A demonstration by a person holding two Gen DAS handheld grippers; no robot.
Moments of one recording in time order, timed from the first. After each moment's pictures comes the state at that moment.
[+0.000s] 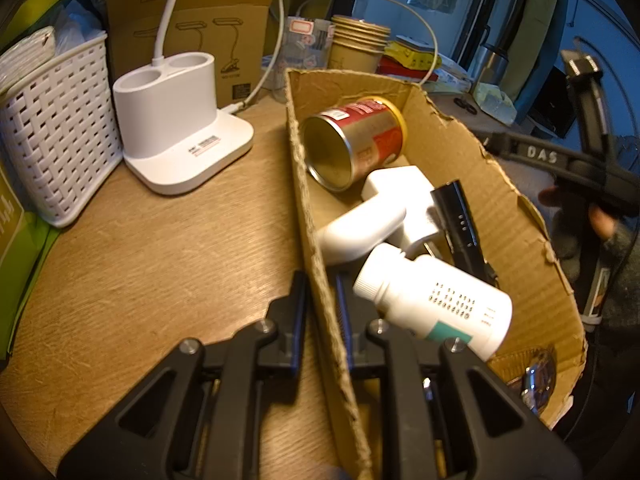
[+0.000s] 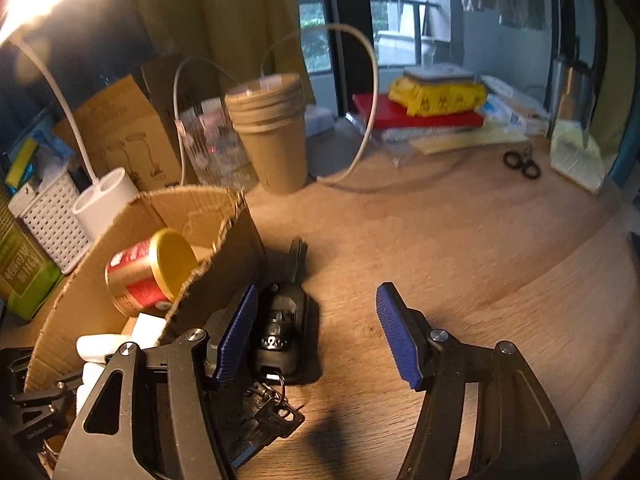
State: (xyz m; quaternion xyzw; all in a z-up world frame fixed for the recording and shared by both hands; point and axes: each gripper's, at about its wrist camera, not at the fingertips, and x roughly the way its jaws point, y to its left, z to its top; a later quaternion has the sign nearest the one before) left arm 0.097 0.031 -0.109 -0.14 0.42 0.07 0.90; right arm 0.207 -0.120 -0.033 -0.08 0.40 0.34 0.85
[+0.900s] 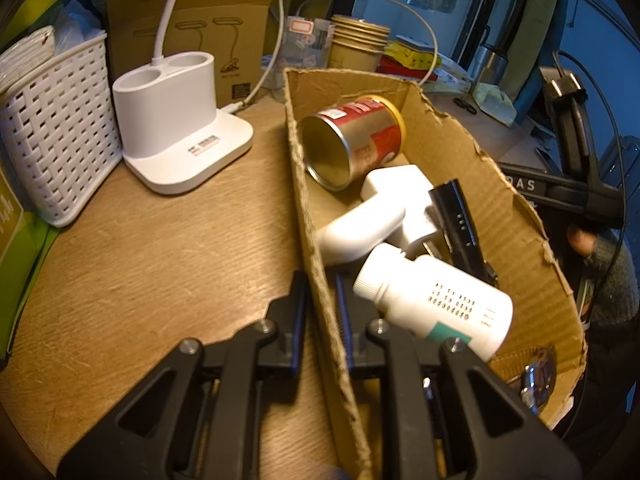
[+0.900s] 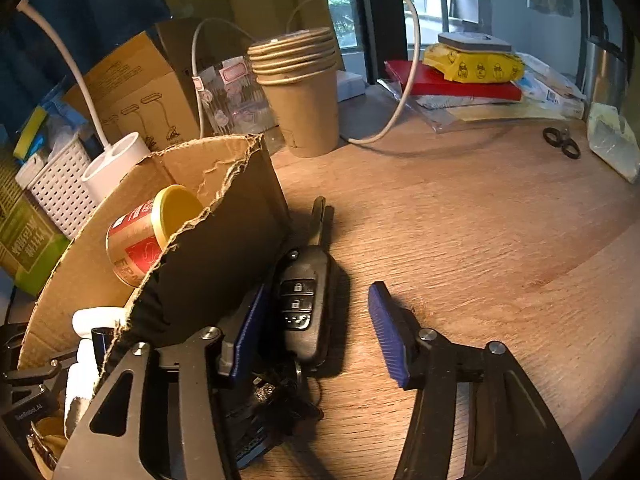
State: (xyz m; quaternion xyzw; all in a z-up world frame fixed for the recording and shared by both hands) left arm 0.098 0.032 -0.109 -0.14 0.42 0.07 0.89; right arm 0.207 -0.105 -0.054 -0.09 0.43 0.38 0.82
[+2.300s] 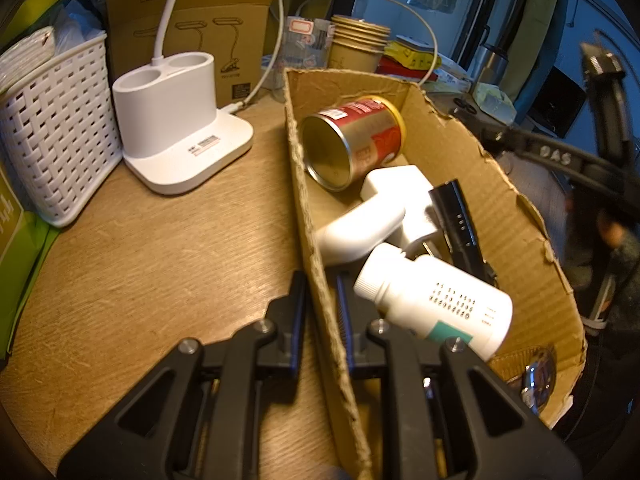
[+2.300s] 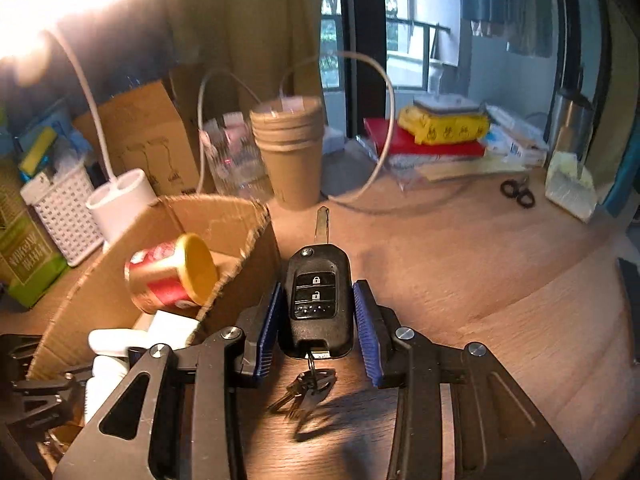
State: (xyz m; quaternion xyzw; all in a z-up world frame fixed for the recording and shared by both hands) left arm 0.098 0.032 -0.109 -0.14 0.42 0.07 0.89; right arm 0.185 -0.120 -0.005 -0.10 0.35 0.35 0.86
